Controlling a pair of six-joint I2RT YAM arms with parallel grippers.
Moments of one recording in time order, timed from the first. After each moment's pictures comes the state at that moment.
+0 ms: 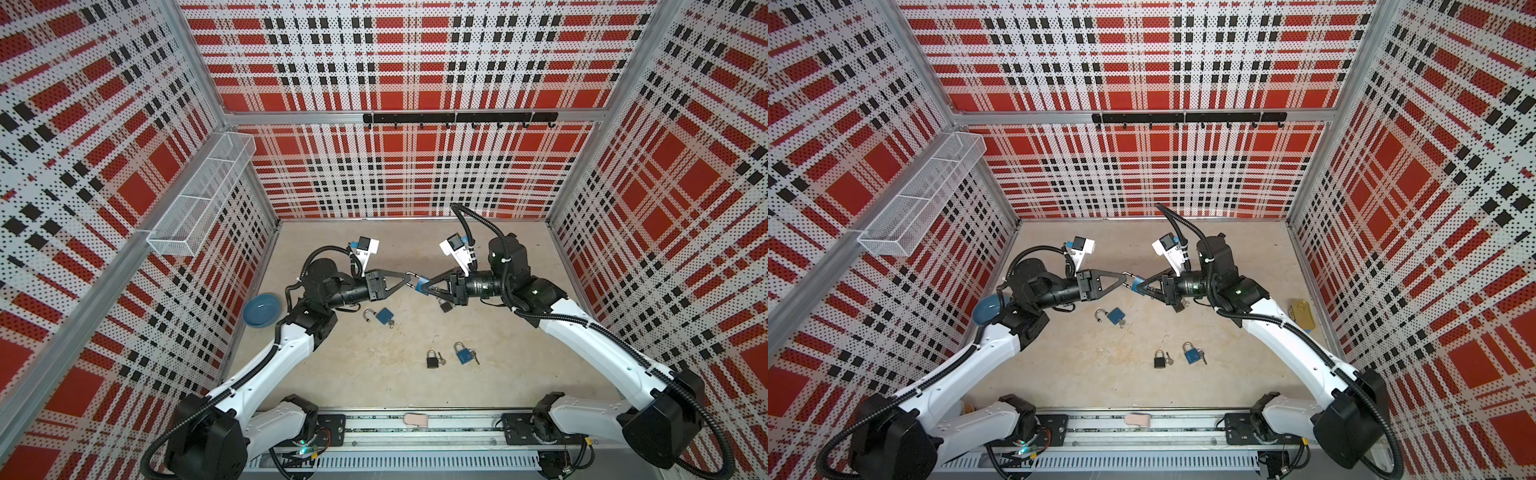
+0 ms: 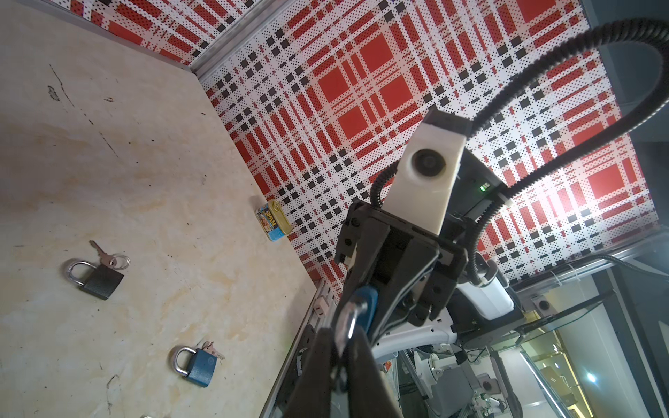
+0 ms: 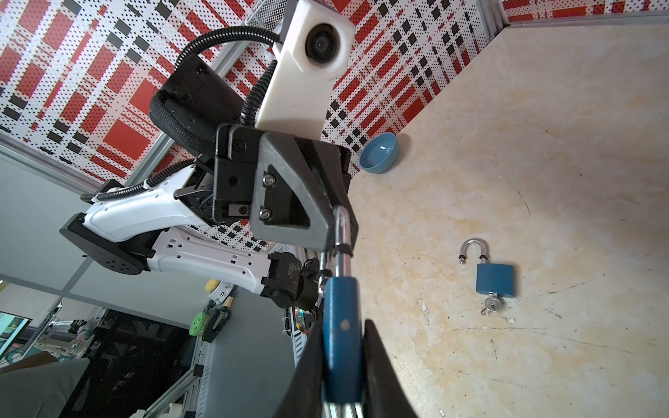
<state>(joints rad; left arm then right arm) -0.42 1.12 0.77 0.36 0.88 -1.00 0.58 1.25 1.11 -0.23 -0.84 0.40</state>
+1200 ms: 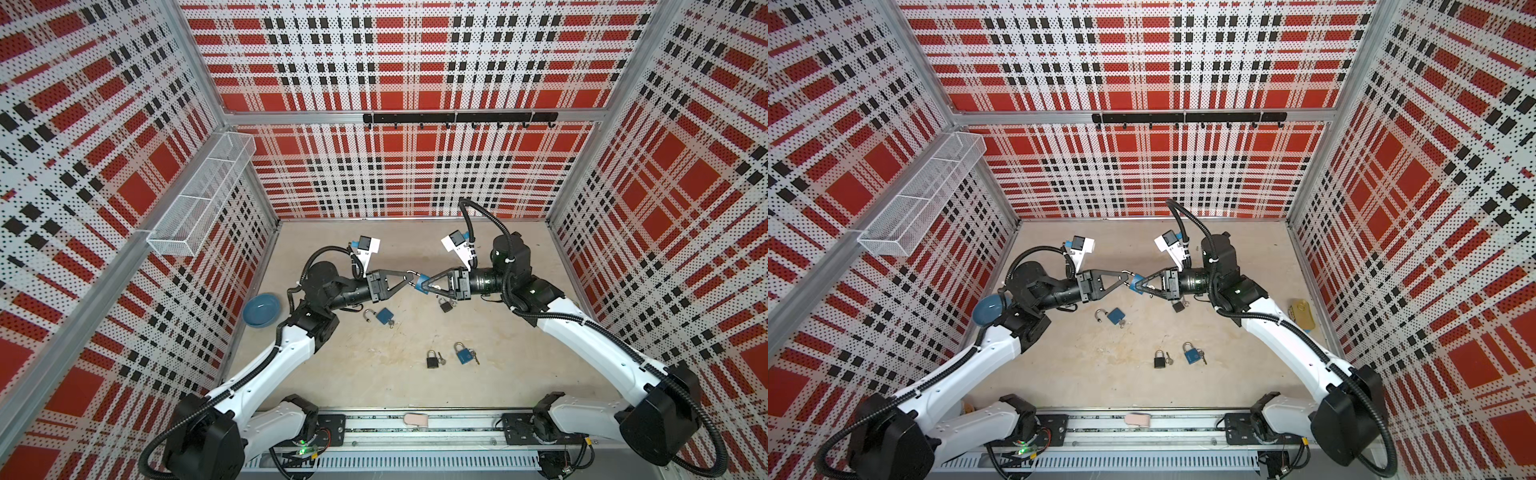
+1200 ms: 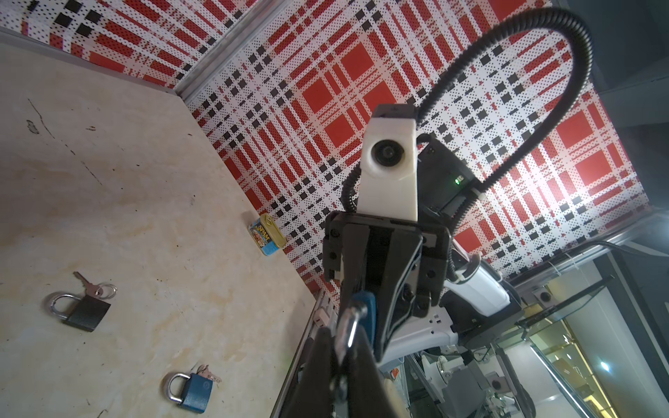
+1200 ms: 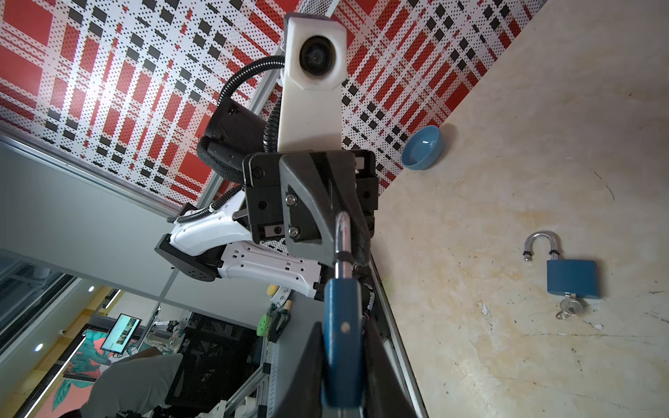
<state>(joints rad) -0.47 1.11 0.75 0.44 0.83 -0.98 0.55 1.27 1.07 -0.05 -0.99 0.66</state>
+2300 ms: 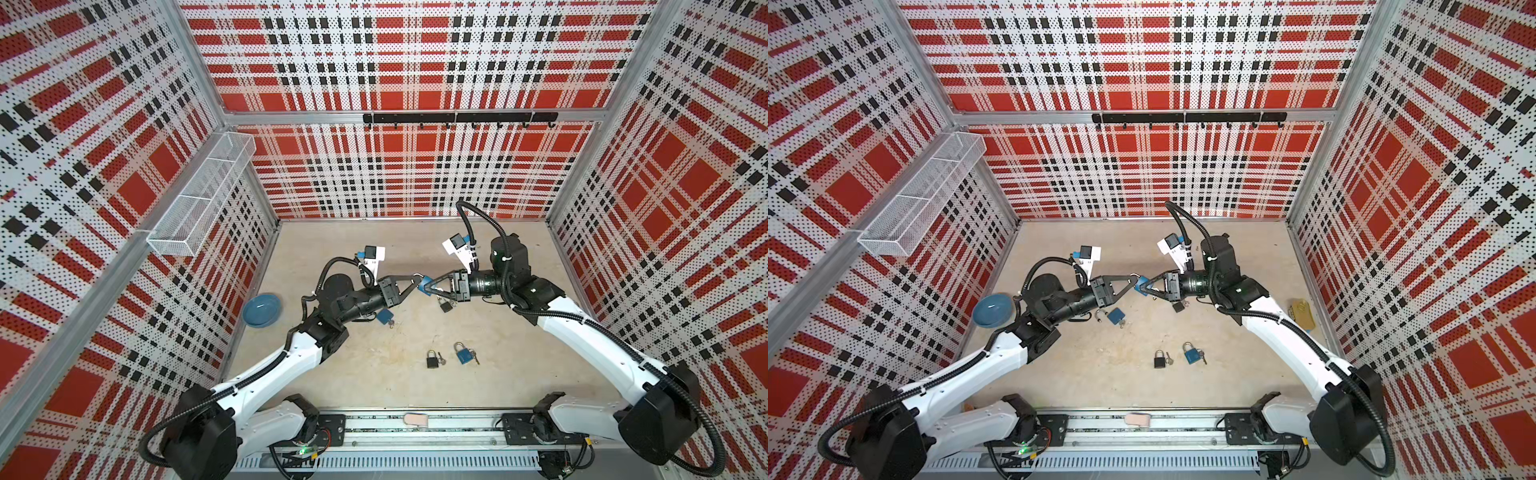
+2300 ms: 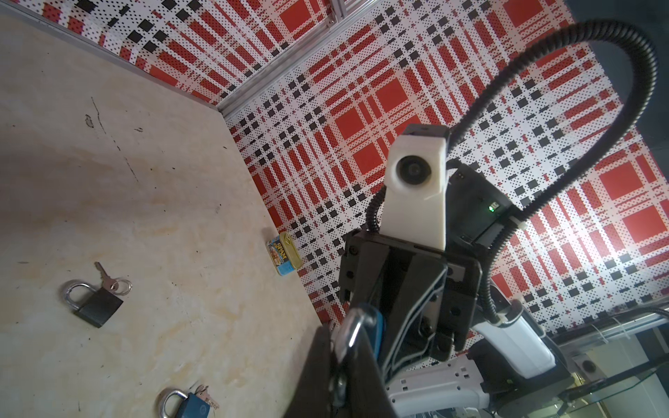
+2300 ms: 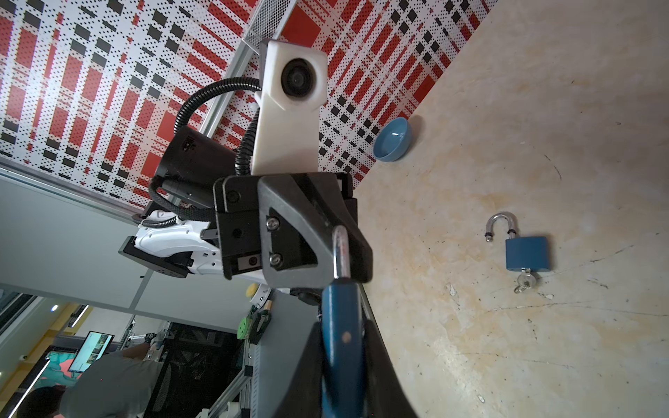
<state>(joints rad) -0.60 1.11 0.68 0.48 0.56 -1.02 0.54 1.27 1.07 -0.17 -0.93 0.56</state>
